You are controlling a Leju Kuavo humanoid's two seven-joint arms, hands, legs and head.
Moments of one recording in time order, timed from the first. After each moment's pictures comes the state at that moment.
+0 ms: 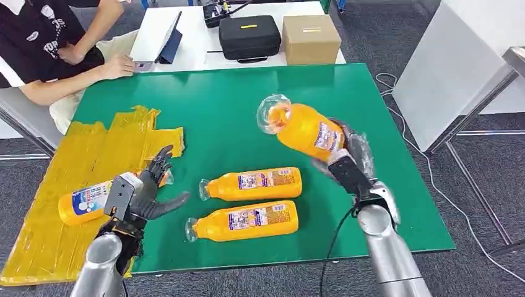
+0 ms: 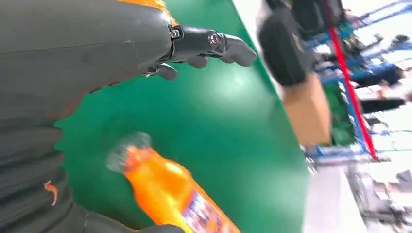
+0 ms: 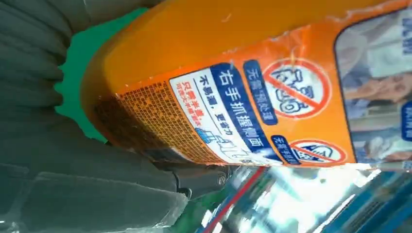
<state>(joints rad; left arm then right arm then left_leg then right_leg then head) -0.27 -0.11 -0.12 -1.27 -0.19 -0.20 -0.27 -0.23 -0.03 0.08 -1.47 0.41 -0.04 -0.31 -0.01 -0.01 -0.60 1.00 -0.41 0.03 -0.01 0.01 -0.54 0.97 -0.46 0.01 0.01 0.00</state>
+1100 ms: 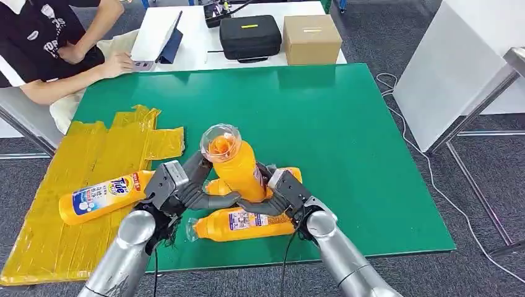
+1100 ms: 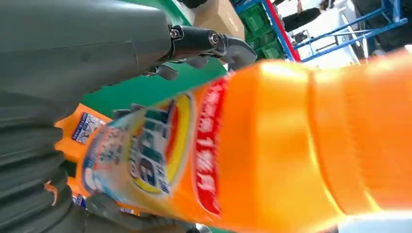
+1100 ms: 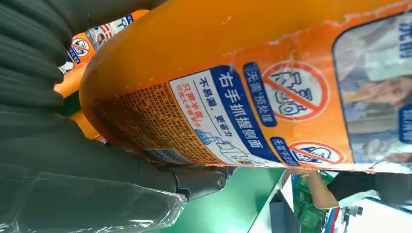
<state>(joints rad) -0.42 -0.12 -0.46 -1.31 -0.06 -0.25 -0.25 -0.35 0.06 0.38 -1.12 0.12 0.28 -0.38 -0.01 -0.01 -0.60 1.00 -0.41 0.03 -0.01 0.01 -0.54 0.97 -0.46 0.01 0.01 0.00</state>
